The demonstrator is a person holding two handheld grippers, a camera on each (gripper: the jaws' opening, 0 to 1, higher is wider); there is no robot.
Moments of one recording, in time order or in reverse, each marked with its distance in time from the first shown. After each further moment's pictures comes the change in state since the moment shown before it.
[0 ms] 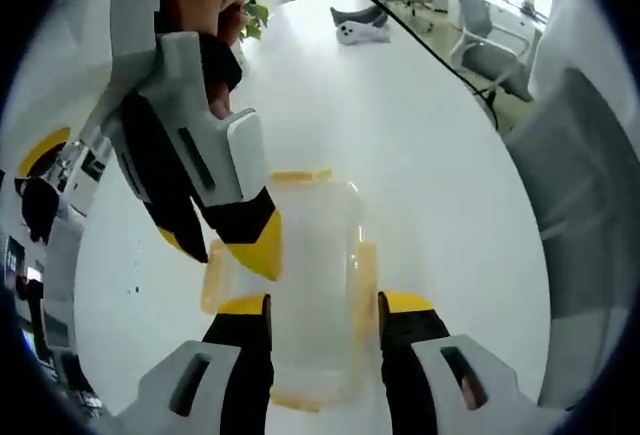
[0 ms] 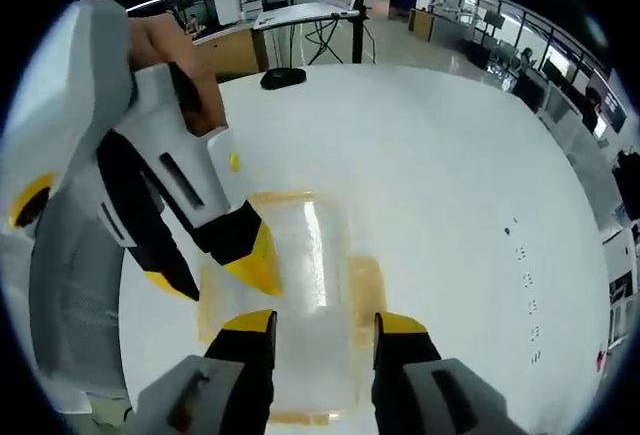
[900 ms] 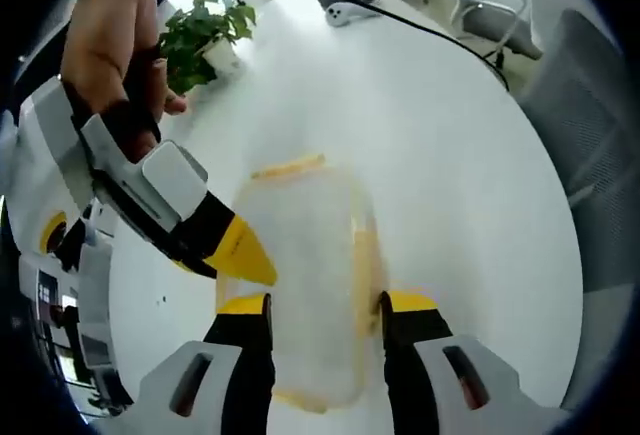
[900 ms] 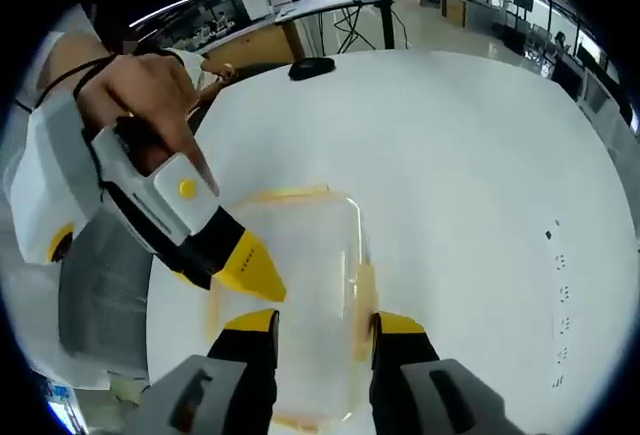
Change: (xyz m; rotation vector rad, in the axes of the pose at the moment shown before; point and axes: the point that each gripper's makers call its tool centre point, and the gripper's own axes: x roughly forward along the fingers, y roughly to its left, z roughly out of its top) left arm 0.006 -0.001 -0.006 0.124 0.056 0.132; right arm 0.010 0.003 0.001 -0.014 0.055 0.224
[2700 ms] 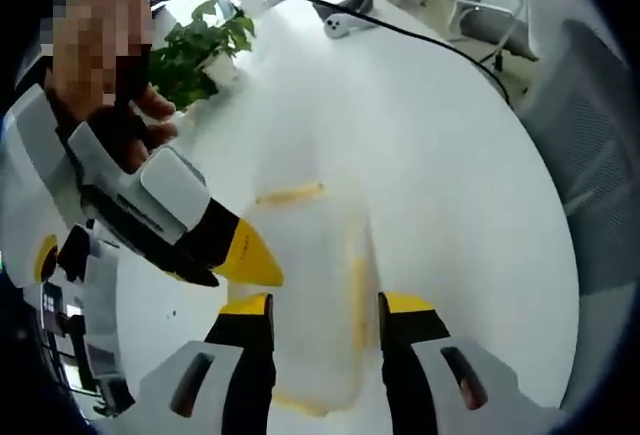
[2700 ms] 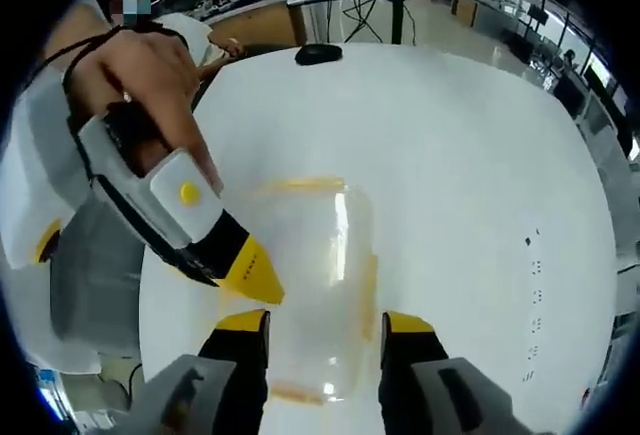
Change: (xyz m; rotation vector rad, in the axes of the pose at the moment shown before) left arm -0.008 0.004 0.022 0.037 -0.026 0.004; right arm -0.022 0.009 -0.007 -0.079 0.097 -0.103
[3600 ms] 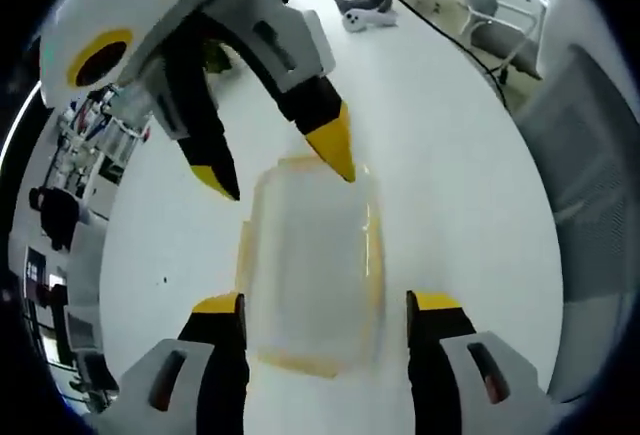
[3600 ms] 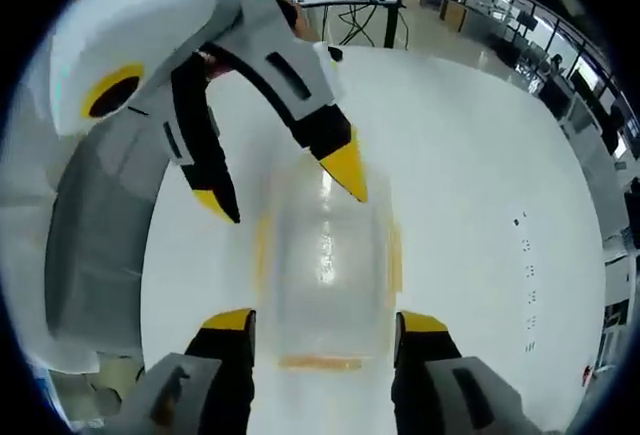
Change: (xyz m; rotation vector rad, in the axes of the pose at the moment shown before) left arm -0.018 0.015 -0.033 -0.117 0.034 -0.050; right arm -0.013 0.028 -0.025 0.022 -0.025 -0.066
